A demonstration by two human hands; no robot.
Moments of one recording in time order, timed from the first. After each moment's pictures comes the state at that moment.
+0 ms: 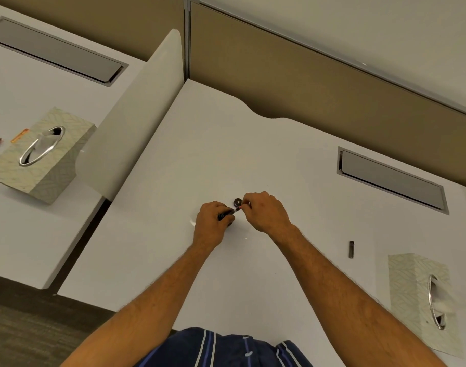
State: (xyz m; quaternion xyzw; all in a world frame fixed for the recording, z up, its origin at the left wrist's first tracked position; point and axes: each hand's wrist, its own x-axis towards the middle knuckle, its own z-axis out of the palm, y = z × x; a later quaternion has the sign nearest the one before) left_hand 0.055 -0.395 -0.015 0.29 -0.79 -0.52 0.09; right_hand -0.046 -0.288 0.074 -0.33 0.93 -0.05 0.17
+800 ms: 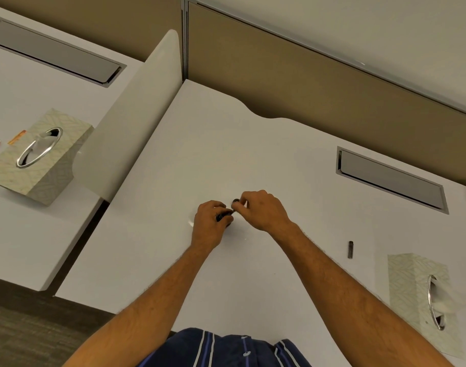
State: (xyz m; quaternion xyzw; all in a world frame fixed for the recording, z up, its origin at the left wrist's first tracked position) left_hand 0.056 -0.393 -0.015 0.29 -0.80 -0.52 0.11; right_hand -0.051 -0.288 0.078 -0.36 0.91 -0.06 0.17
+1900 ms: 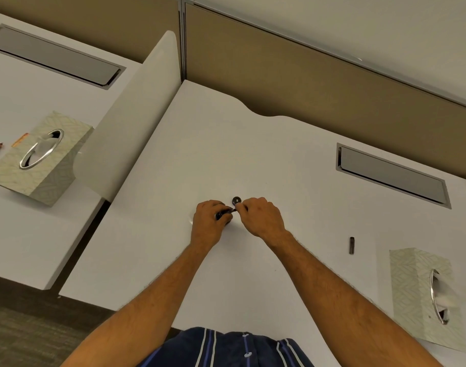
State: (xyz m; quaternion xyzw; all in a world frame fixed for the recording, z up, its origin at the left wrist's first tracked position) left_hand 0.059 -0.393 -0.020 0.28 -0.82 -0.49 0.11; right_hand -0.028 -0.282 0.063 -0.27 0.94 -0.08 0.17
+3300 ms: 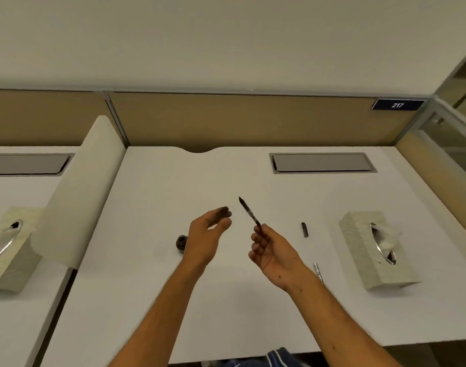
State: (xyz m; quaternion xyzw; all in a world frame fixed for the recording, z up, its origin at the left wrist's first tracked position) left_hand 0.069 -0.278 0.157 0.19 -0.71 -0.67 0.04; right_hand 0.043 -0.103 0.151 0.22 0.42 -0.82 0.33
